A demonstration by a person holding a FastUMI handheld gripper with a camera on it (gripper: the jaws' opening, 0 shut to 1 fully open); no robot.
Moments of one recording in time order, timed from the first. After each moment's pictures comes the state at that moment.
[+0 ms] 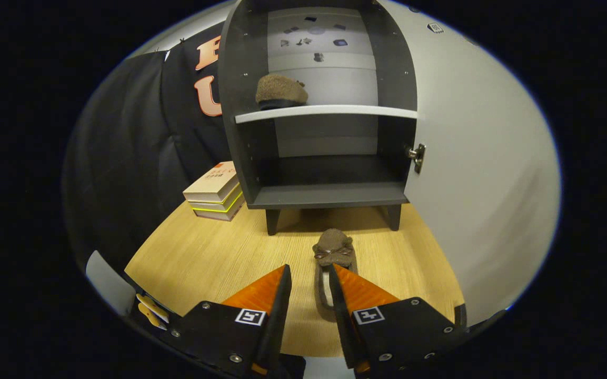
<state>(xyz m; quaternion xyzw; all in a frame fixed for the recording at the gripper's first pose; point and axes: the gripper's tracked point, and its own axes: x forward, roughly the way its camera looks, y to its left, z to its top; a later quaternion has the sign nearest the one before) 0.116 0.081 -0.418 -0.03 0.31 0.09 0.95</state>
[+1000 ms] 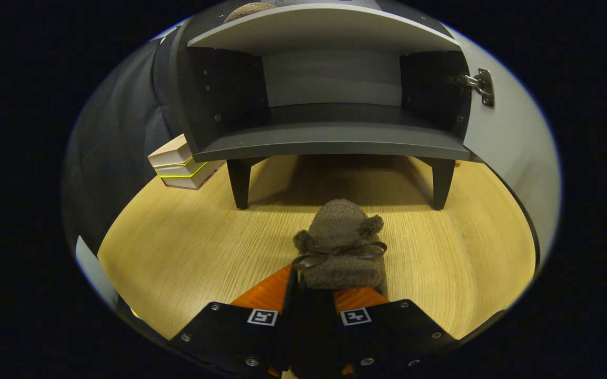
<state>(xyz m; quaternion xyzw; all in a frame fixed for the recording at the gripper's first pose) 0.205 0.081 -0.553 -0.04 0.37 0.12 0.92</state>
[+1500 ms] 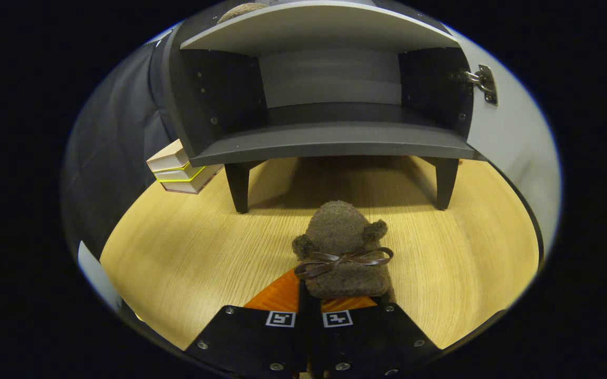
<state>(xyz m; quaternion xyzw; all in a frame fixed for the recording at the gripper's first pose) 0.208 0.080 -0.542 -0.03 0.37 0.12 0.92</state>
